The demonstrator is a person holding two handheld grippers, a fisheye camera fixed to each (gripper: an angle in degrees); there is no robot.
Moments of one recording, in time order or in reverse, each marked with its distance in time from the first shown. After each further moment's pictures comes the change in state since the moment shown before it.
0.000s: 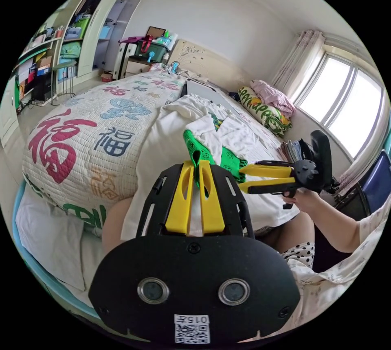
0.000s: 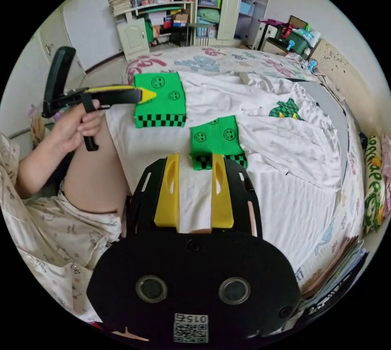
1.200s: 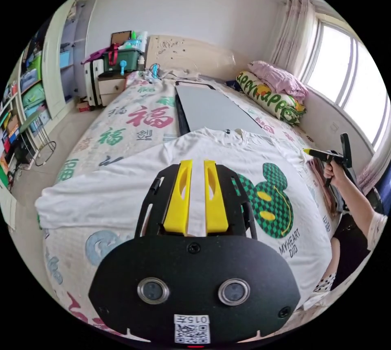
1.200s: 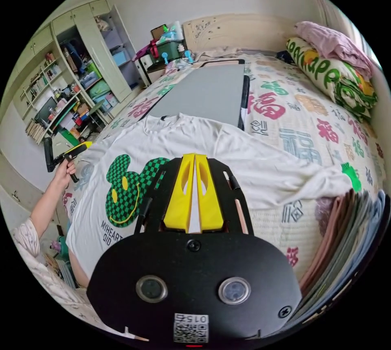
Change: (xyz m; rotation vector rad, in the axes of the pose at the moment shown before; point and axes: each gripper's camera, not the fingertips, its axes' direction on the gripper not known) left arm 0.012 -0.341 0.367 -0.113 -0.043 0.218; right arm 0.488 -0.199 -0.013 0.250 0.031 0.730
